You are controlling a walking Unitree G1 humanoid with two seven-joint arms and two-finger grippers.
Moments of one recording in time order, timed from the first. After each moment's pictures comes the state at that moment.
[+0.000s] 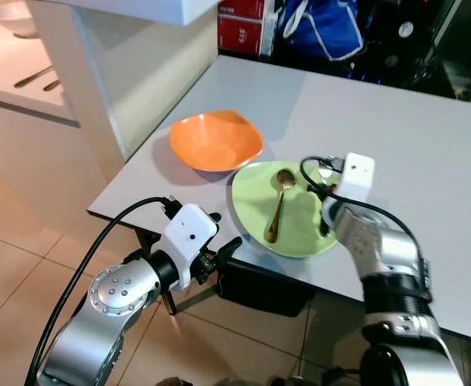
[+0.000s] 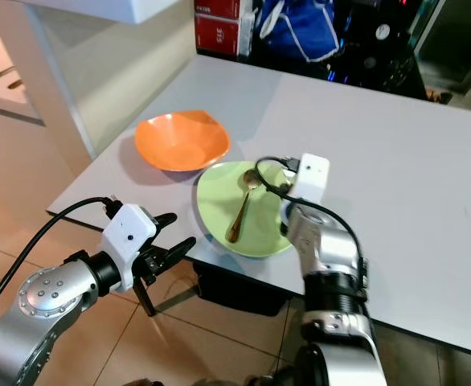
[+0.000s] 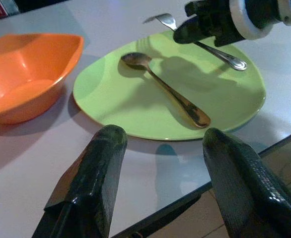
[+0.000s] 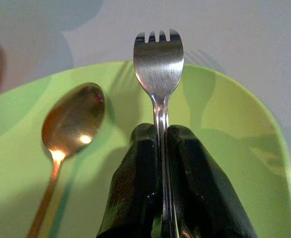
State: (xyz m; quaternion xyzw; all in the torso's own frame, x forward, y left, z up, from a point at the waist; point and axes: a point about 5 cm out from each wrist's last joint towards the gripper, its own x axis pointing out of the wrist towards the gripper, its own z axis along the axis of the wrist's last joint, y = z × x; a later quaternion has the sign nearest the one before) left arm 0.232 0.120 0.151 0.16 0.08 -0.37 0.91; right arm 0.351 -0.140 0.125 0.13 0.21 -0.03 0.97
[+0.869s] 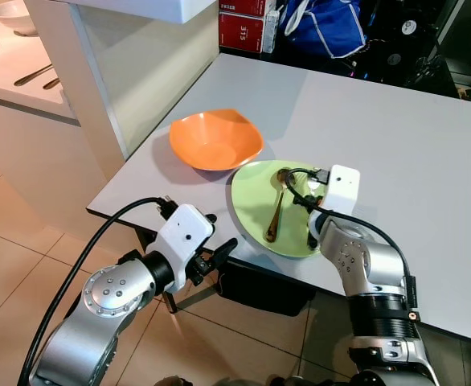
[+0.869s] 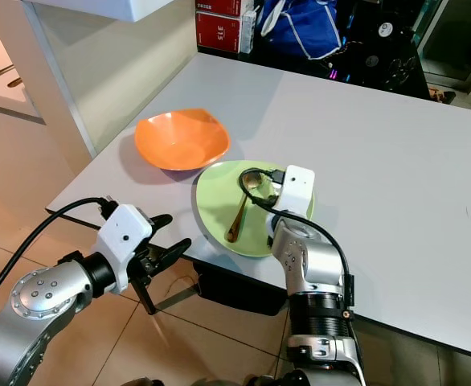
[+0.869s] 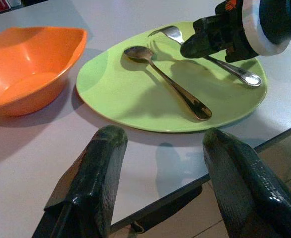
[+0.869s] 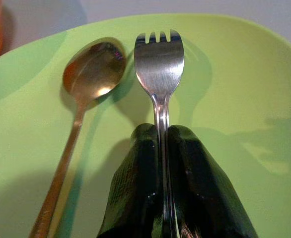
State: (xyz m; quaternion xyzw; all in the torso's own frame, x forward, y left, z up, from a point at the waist) left arm 0.230 0.124 0.153 0.16 0.09 -0.36 0.91; right arm 0.329 -0.118 0.117 0.12 0.24 -0.02 0.96
